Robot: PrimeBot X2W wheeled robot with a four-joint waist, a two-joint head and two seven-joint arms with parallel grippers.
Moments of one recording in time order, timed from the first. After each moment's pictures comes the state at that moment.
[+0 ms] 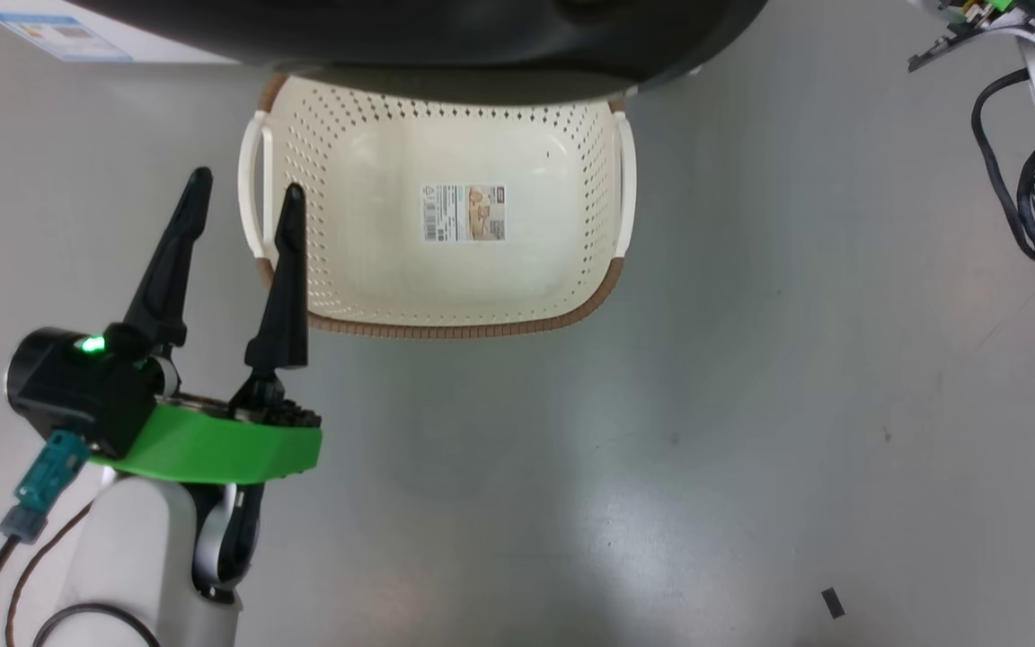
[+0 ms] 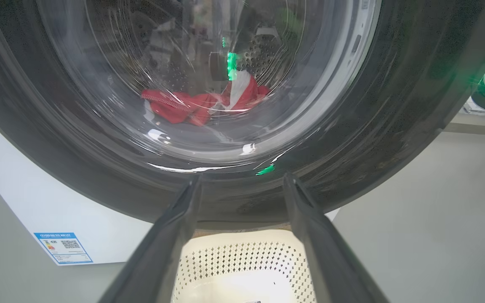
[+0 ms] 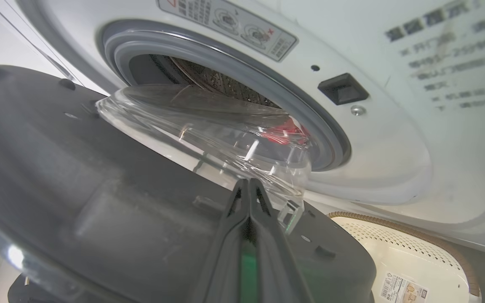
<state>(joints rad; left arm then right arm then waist) -0.47 0.07 -0.07 0.12 -0.23 -0.12 -0.25 -1.16 -0.28 0.31 0.36 1.50 0.12 0.58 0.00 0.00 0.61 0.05</state>
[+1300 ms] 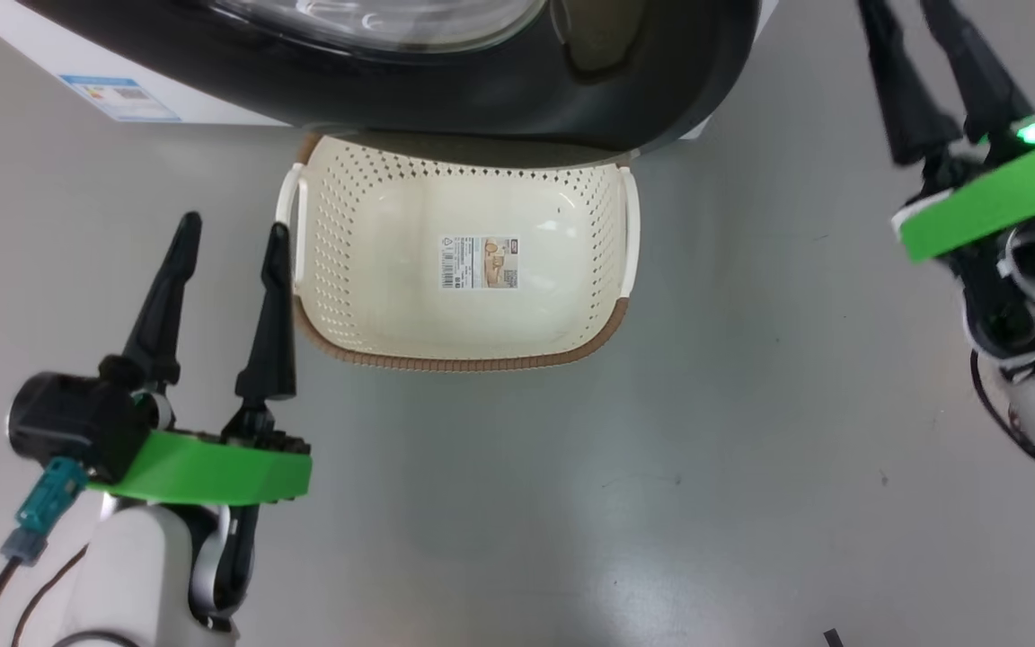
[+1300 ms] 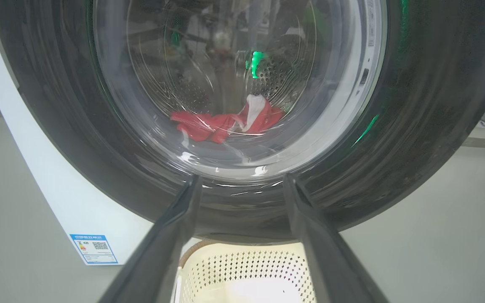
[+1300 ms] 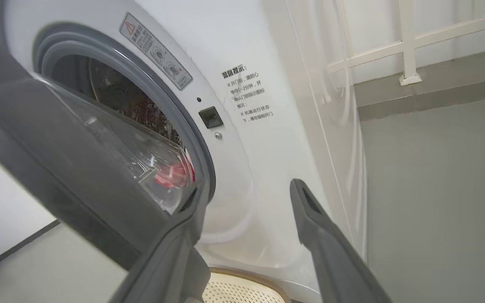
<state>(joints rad) -0.42 0.05 -0.04 0.15 -0.23 -0.13 -0.25 -0.82 -0.42 0.42 0.37 1.07 0.12 -0.20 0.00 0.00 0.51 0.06</state>
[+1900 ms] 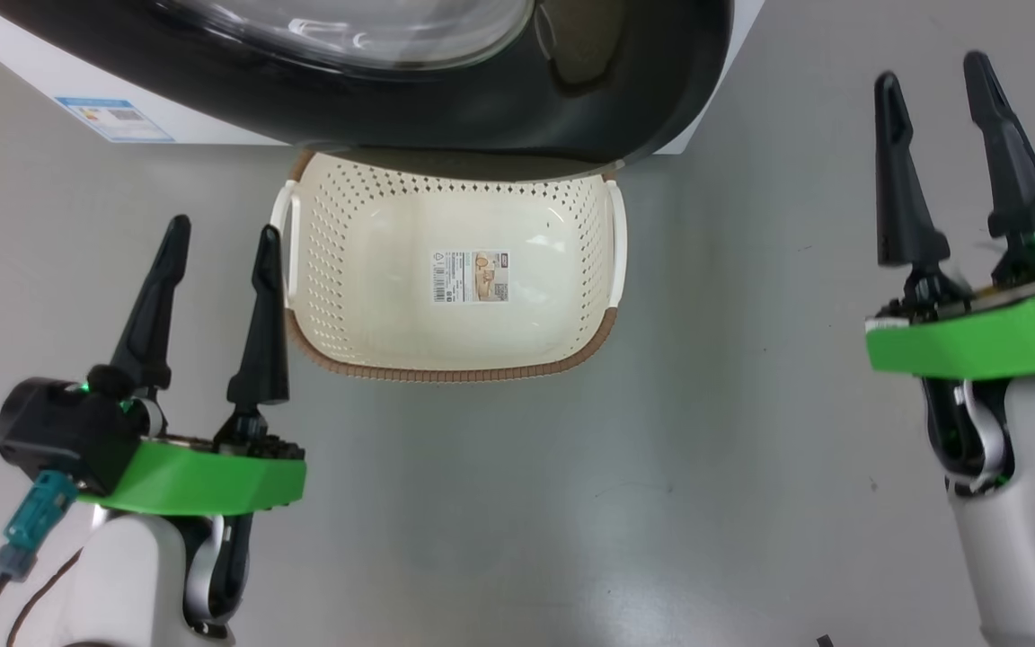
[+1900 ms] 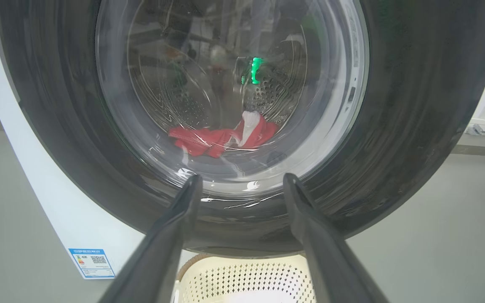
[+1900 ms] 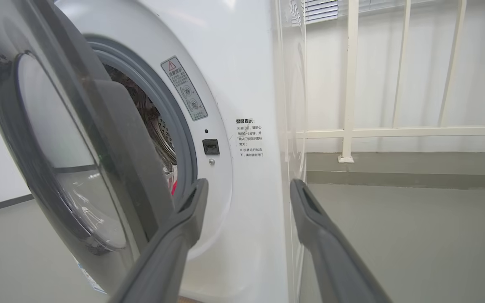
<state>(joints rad) -0.39 0.05 -0.02 0.11 -0.23 -0.13 -0.25 -0.49 -0.13 0.01 0.11 0.35 0.12 -0.26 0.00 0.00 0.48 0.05</state>
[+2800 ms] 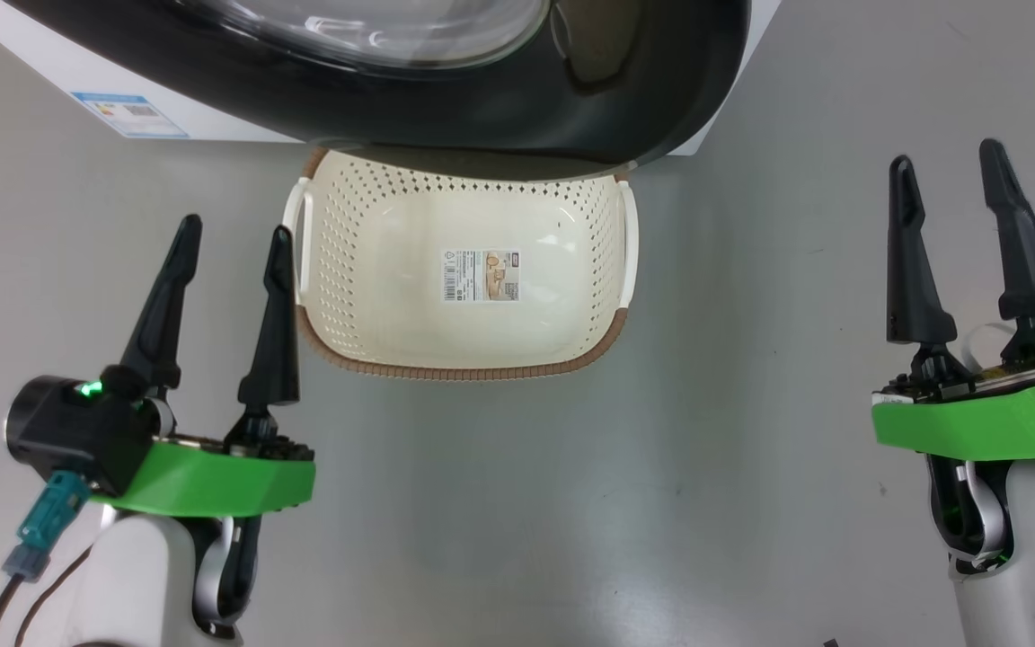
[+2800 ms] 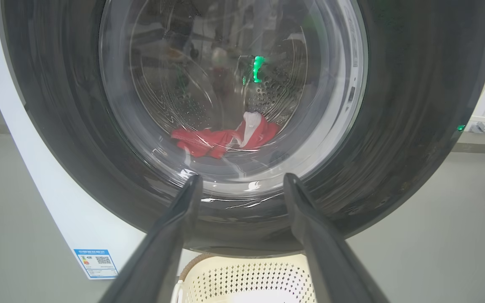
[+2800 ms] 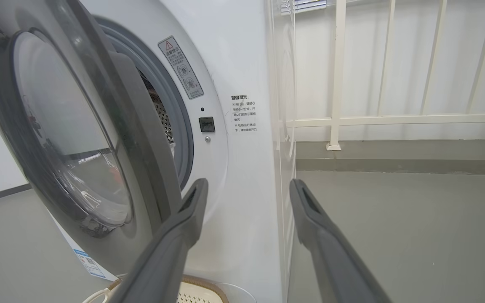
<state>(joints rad) -0.39 0.04 -0.02 0.10 -0.20 -0.13 -0.25 -0.31 -0.06 -0.06 -0.02 0.26 0.12 -0.26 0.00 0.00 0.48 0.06</state>
